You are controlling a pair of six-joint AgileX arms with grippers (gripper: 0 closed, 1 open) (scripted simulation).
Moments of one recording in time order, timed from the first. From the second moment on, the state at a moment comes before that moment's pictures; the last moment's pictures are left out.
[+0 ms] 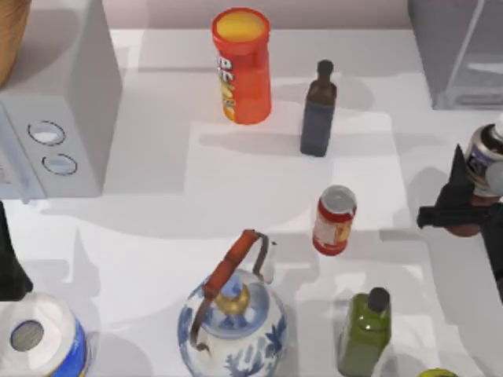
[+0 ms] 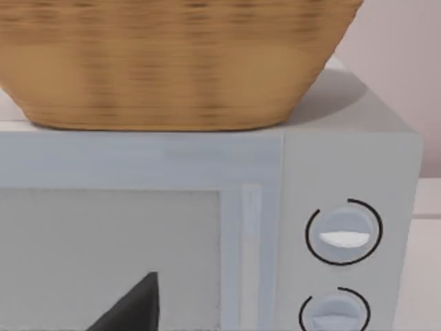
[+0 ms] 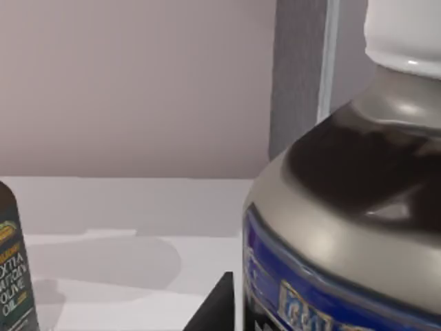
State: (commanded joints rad) left arm 0.00 0.00 0.00 0.00 0.00 0.00; right arm 0.45 1.74 0.17 1.56 0.47 0.00
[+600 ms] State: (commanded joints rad) left arm 0.00 0.00 0.00 0.00 0.00 0.00; right arm 0.45 1.74 0.17 1.56 0.47 0.00
